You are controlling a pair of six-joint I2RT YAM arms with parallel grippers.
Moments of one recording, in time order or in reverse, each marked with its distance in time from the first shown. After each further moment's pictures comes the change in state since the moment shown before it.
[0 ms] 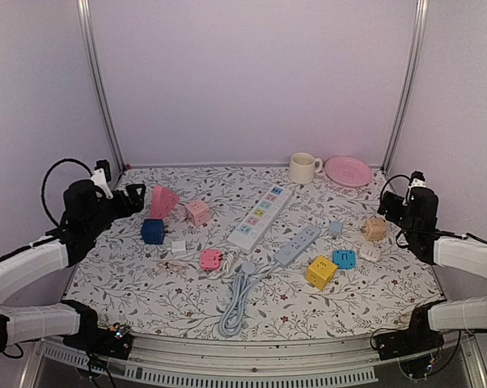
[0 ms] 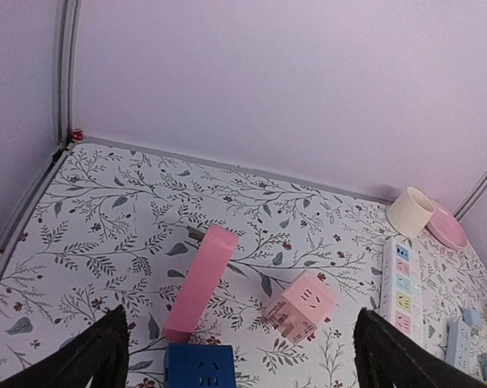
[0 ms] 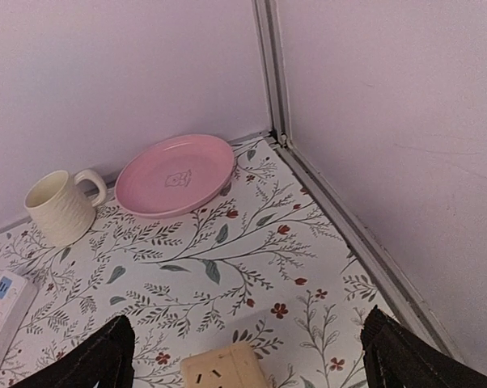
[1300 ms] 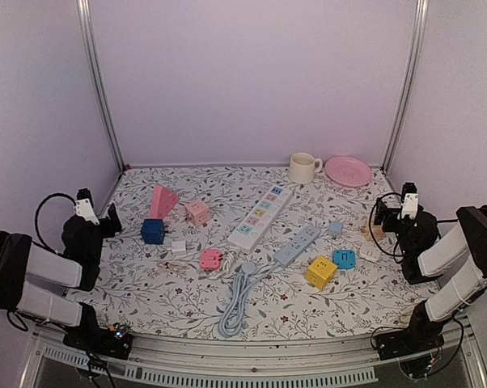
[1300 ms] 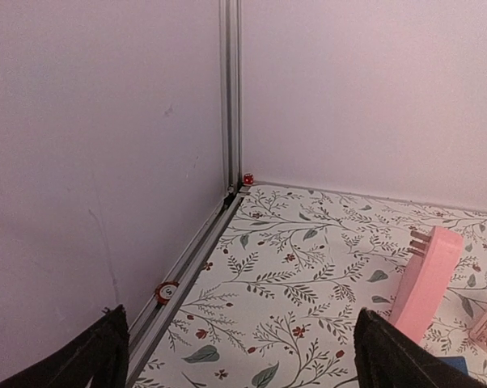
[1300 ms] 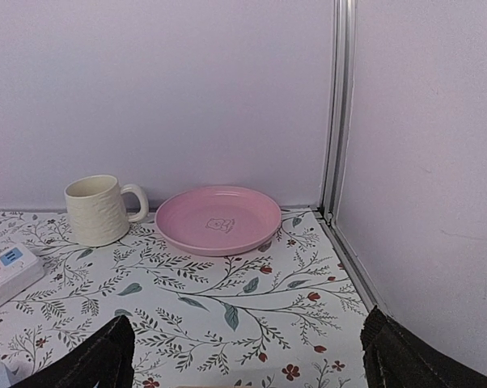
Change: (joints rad) left arm 0.227 0.275 -0.378 0.834 -0.245 0.353; right arm -0.107 0.407 -0.239 0.972 -0.278 -0.302
